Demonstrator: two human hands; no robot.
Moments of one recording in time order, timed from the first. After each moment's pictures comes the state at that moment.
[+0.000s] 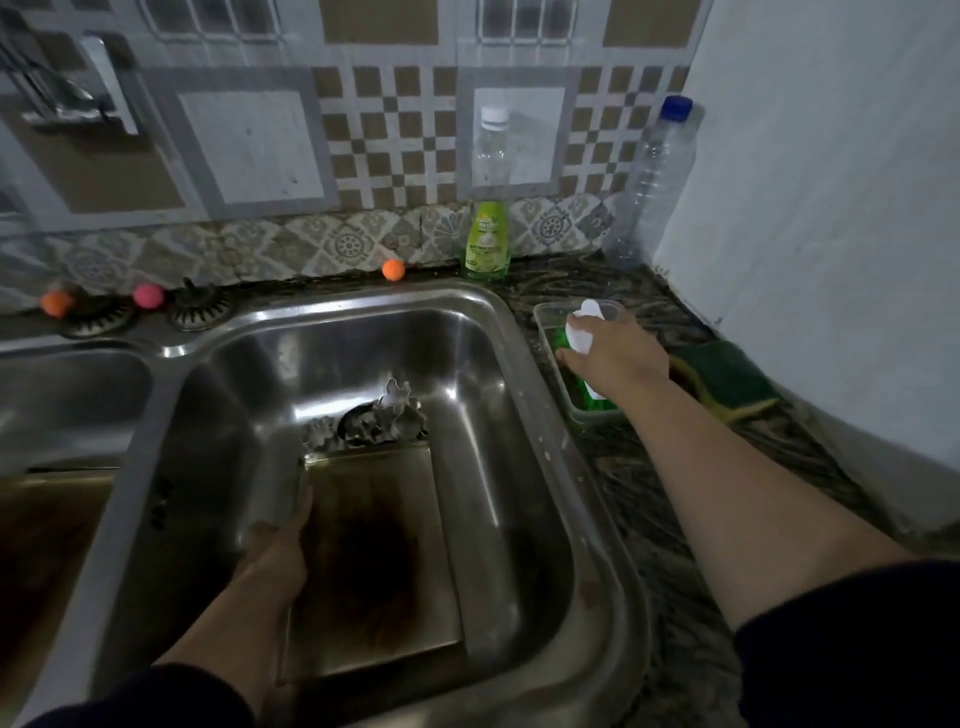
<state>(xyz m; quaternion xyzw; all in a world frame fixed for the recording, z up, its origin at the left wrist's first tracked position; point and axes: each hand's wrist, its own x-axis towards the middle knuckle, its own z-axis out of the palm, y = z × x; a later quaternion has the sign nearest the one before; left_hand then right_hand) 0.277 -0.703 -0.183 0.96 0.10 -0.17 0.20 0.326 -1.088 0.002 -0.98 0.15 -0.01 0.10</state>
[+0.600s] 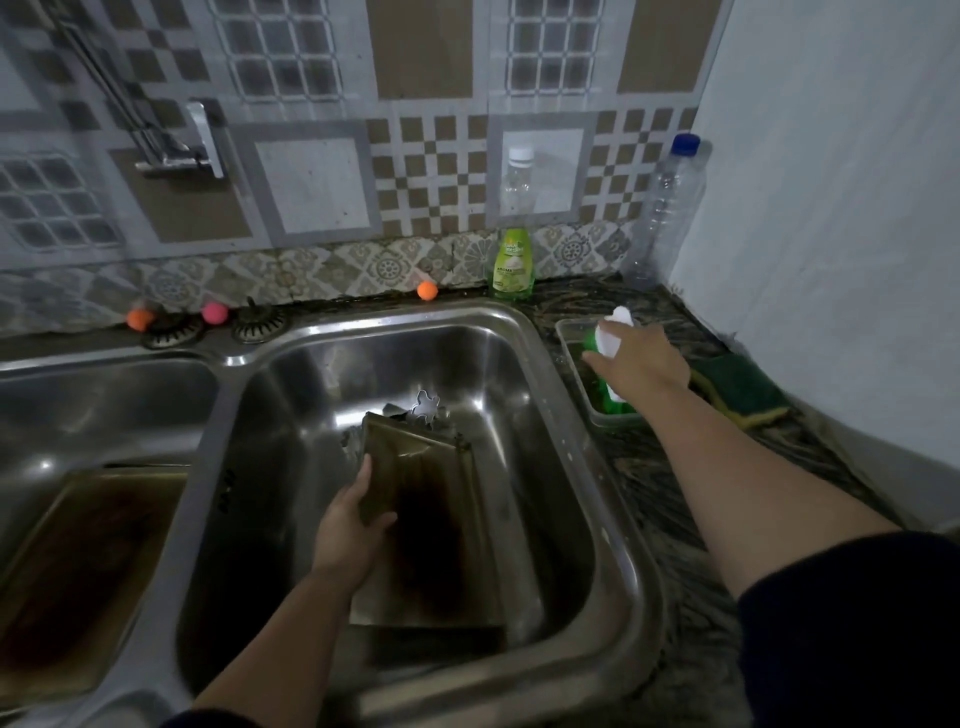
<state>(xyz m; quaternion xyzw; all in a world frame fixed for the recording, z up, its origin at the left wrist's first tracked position) 0.245 -0.752 -0.112 0.89 0.06 -0.03 0.44 0.316 -1.083 0.011 -0.97 0.20 -0.04 0.15</state>
